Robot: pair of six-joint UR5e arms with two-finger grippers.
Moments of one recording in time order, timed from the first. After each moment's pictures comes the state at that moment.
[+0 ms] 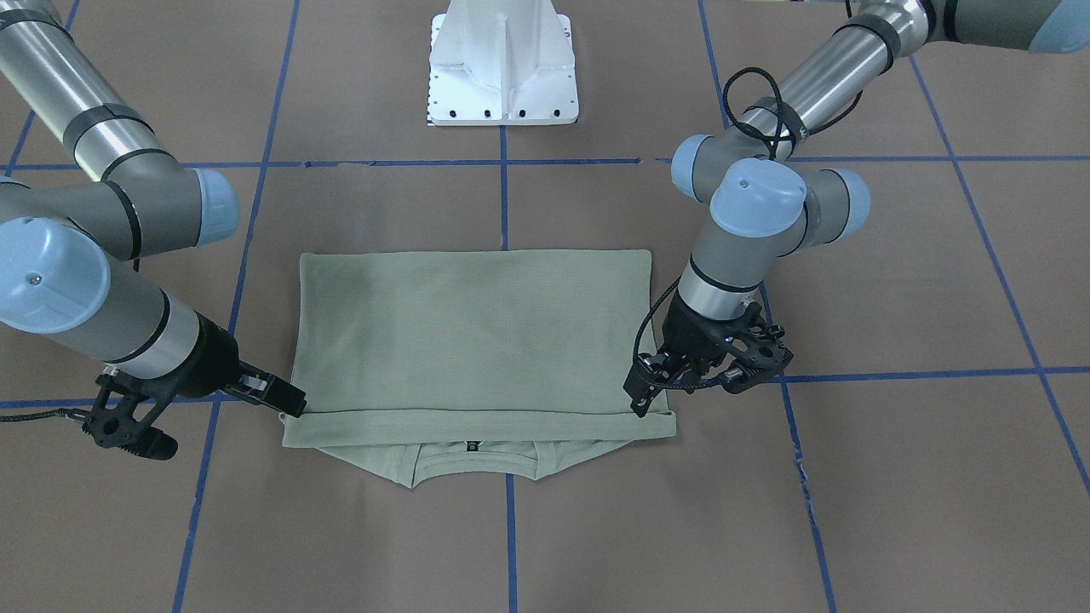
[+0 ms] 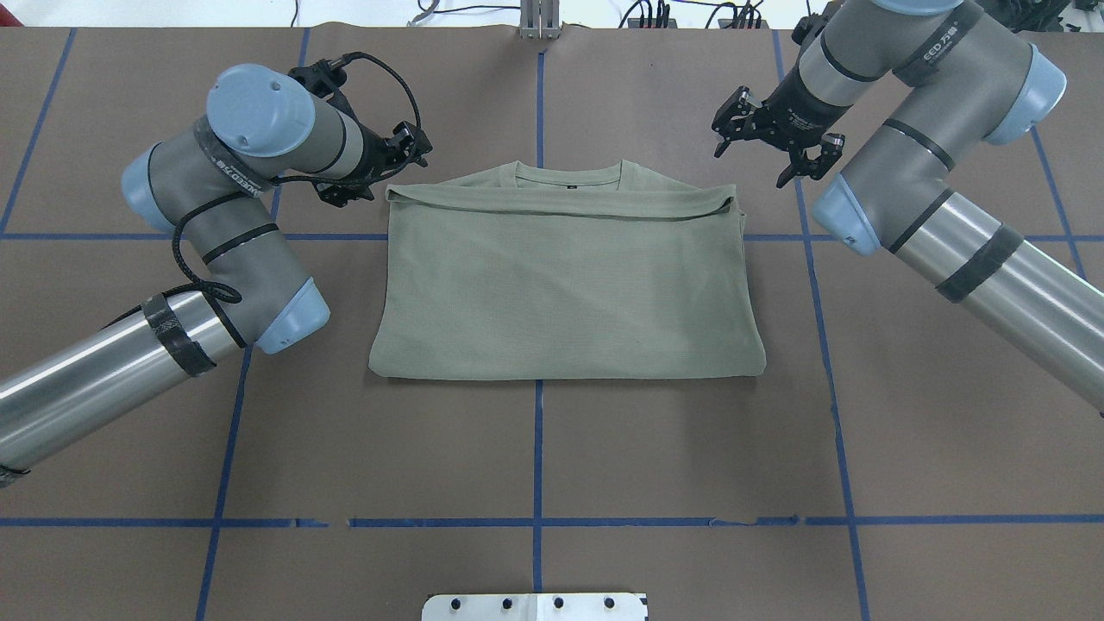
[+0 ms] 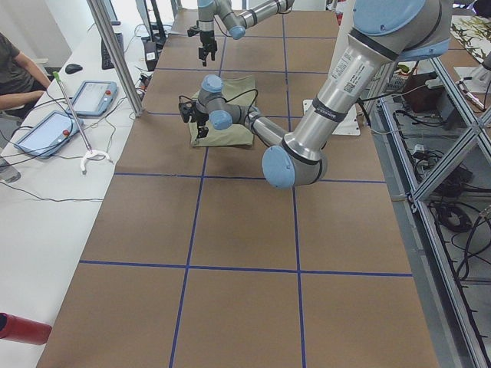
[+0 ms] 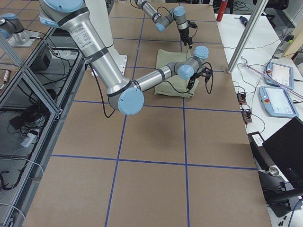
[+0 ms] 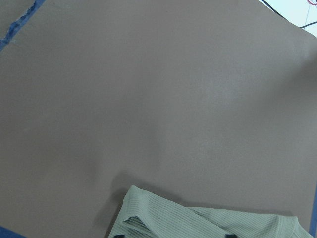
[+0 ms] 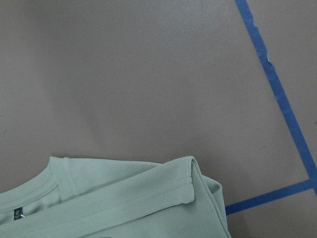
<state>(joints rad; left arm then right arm) -0.77 -2.23 -1.36 -2.12 -1.81 -1.60 0.96 -0.99 1.41 -1.28 2.26 1.30</state>
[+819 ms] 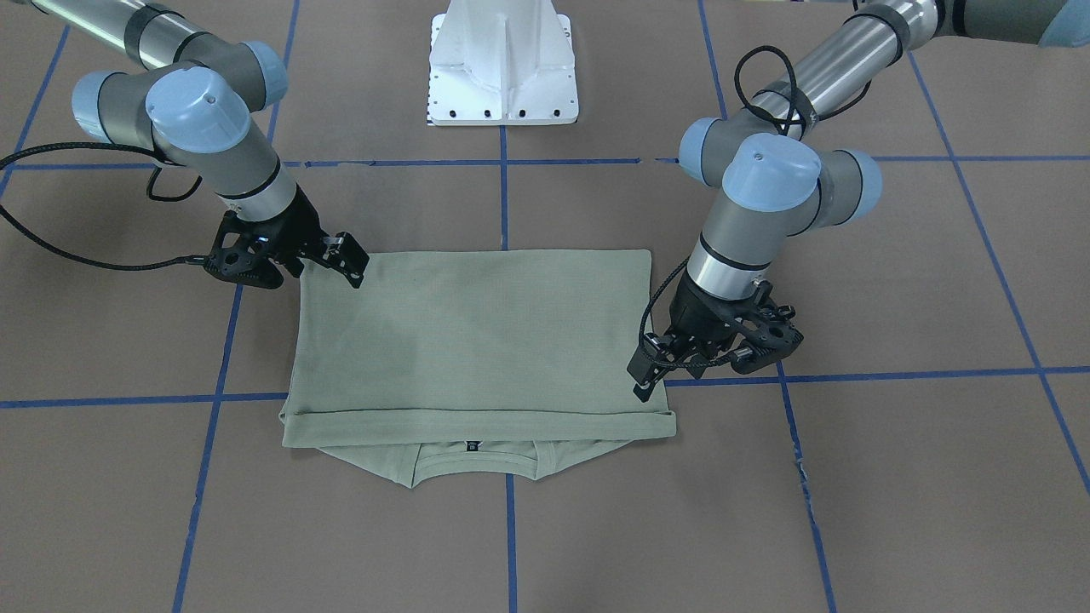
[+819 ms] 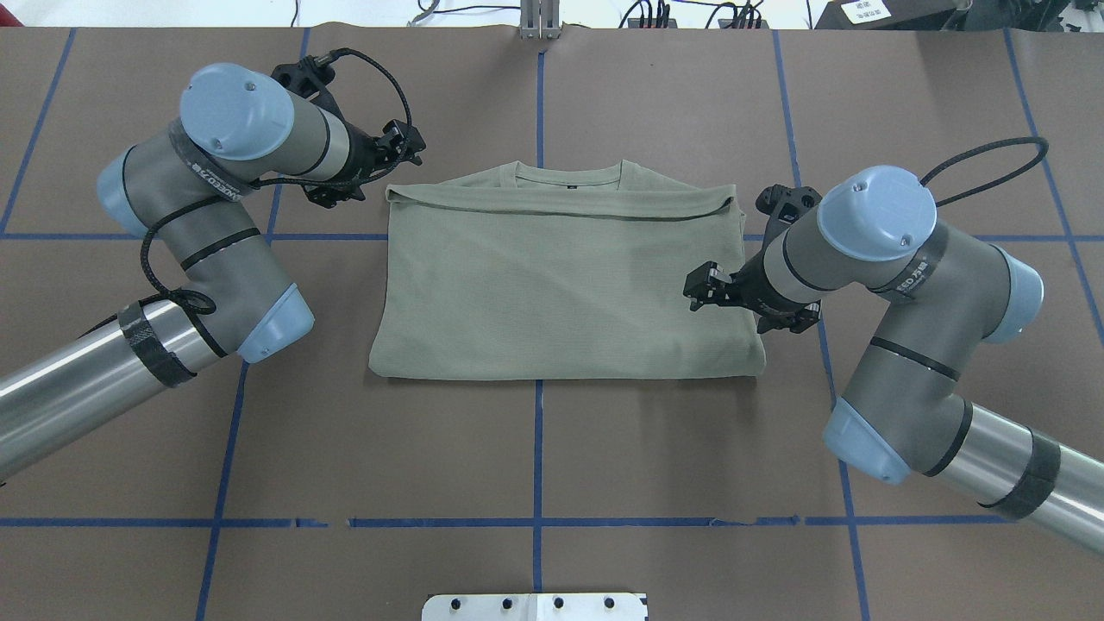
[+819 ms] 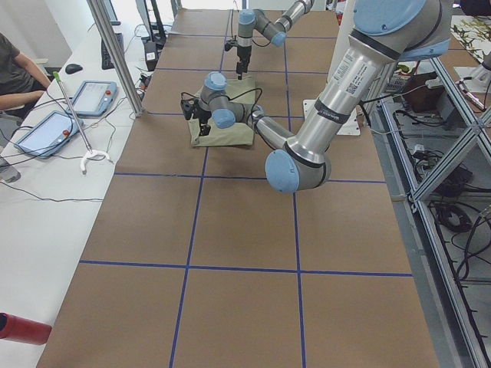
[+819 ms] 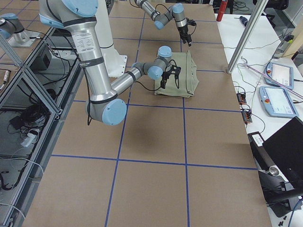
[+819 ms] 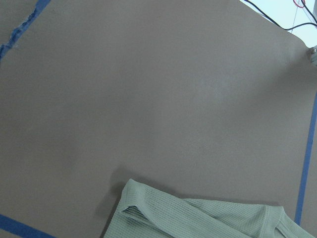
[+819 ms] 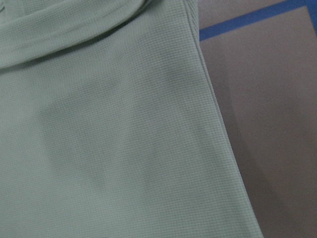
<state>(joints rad) -0.77 -2.18 -1.45 -2.11 -1.81 -1.59 0.65 -1.26 1.78 -1.28 1.99 1.45</state>
